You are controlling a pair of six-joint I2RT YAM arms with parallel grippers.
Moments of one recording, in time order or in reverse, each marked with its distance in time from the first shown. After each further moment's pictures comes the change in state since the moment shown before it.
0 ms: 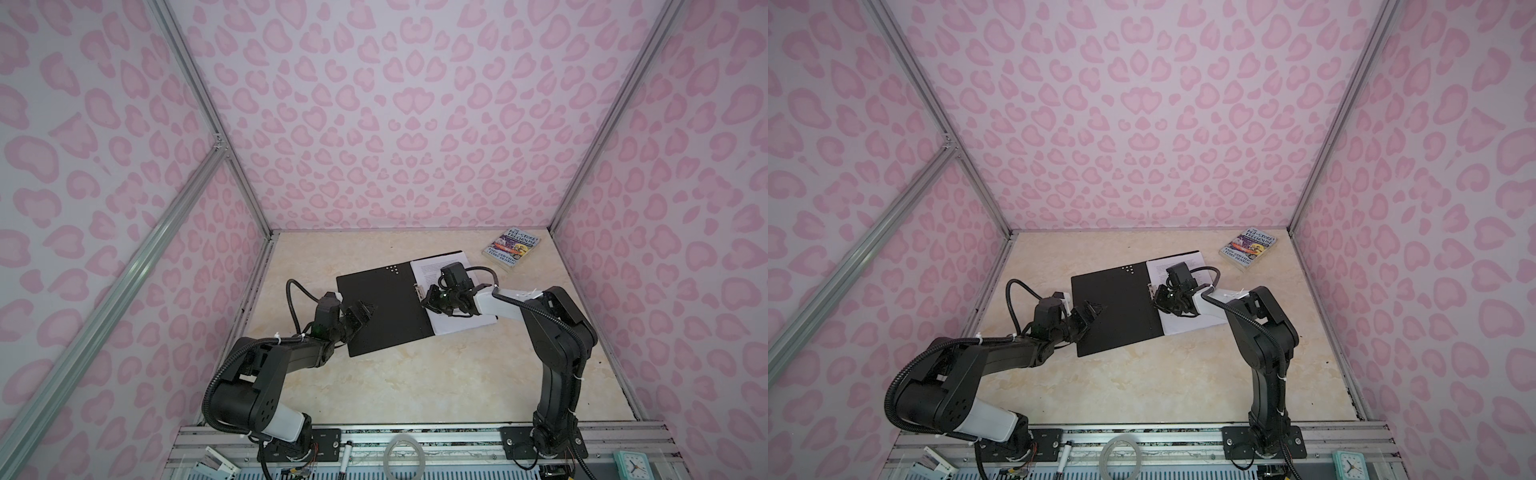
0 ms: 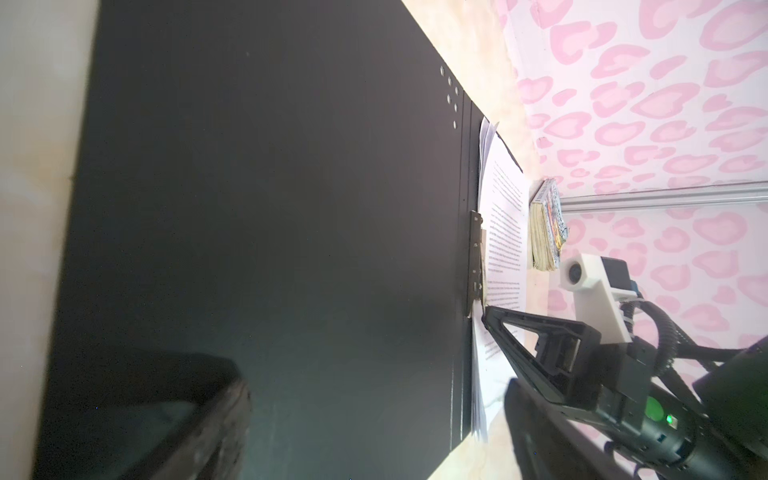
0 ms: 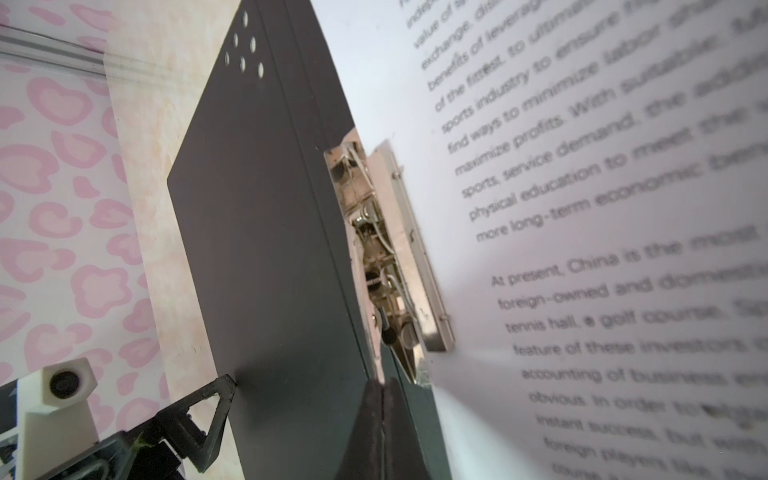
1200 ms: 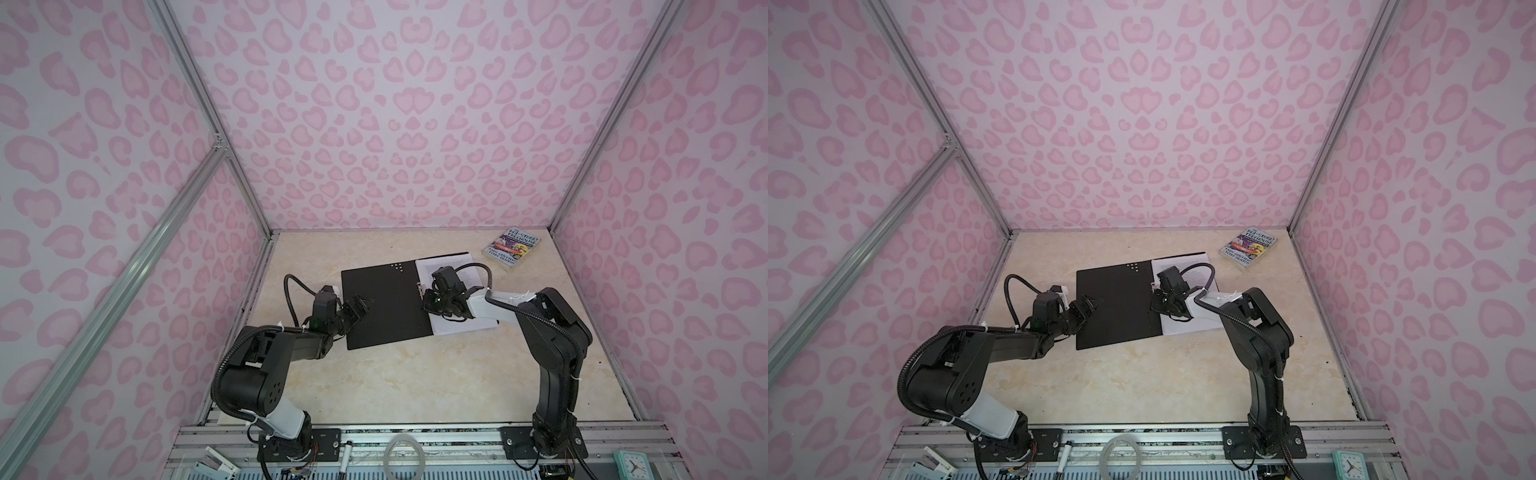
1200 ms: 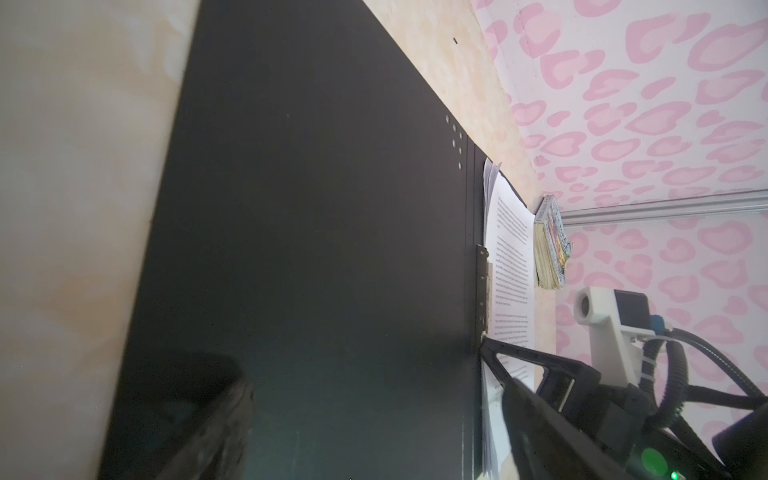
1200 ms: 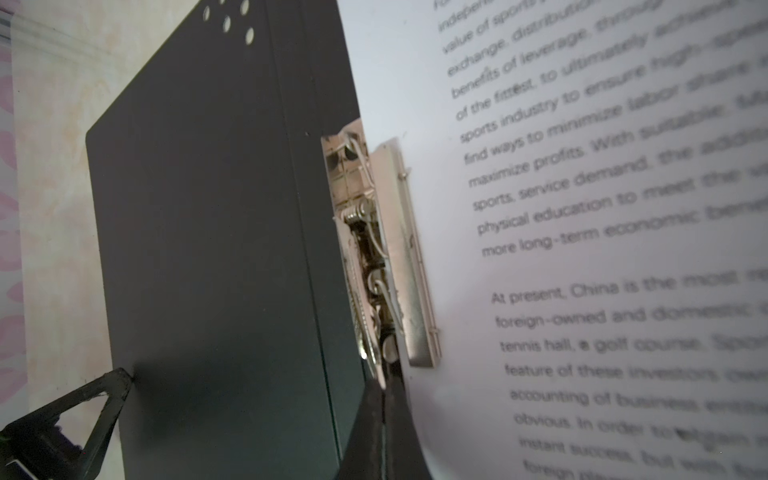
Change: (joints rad) left arm 0.051 0.092 0.041 0.064 0.016 0.052; right arm 0.074 0.001 0.031 -0.041 0.188 -0.095
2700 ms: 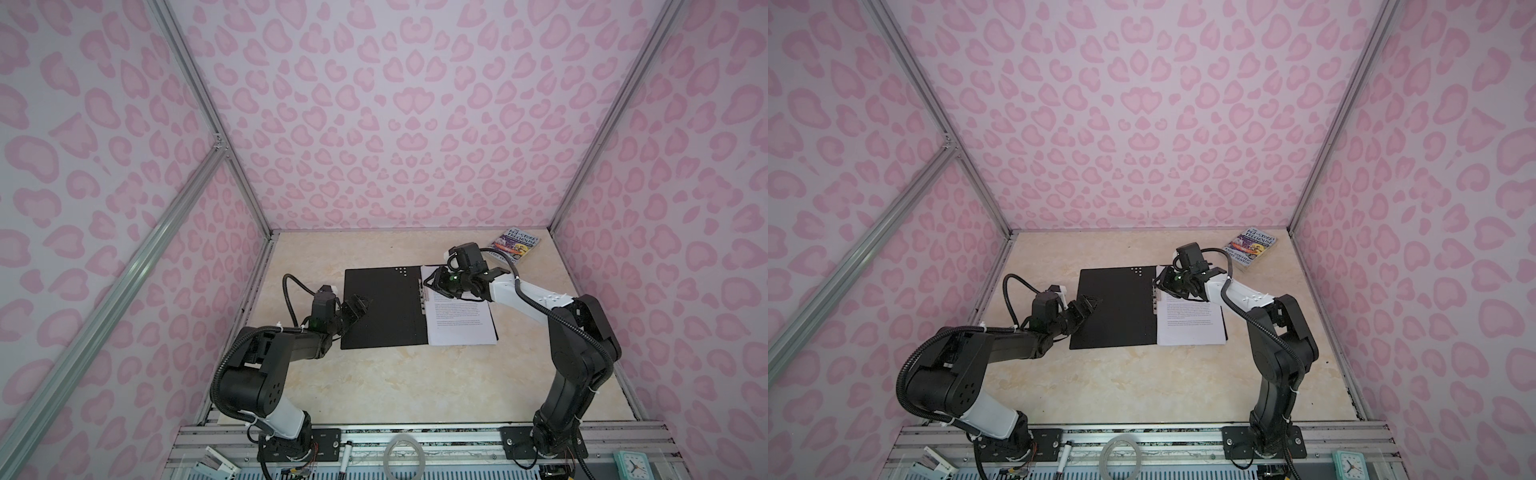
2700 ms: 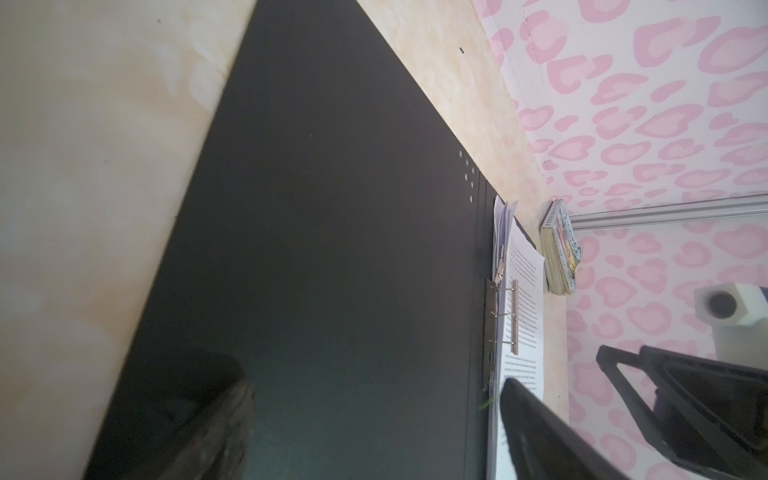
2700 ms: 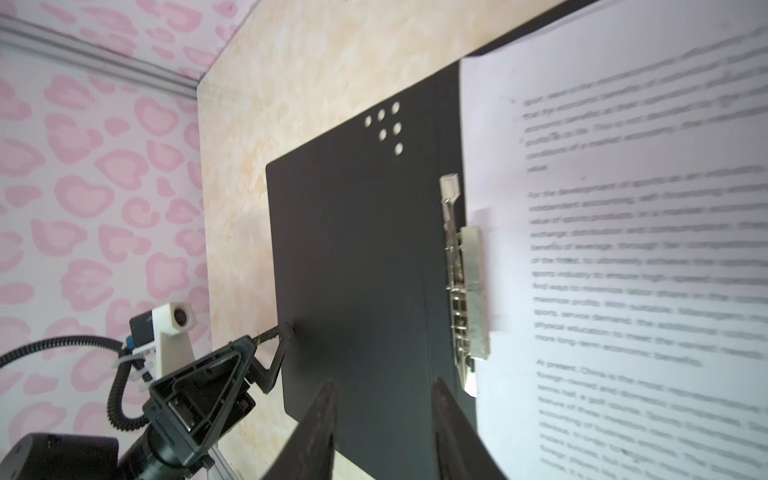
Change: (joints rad) left arm 0.001 -0.013 0.003 -0.024 -0.010 0.020; right arm -0.148 -0.145 0.104 -0.128 -0.253 0.026
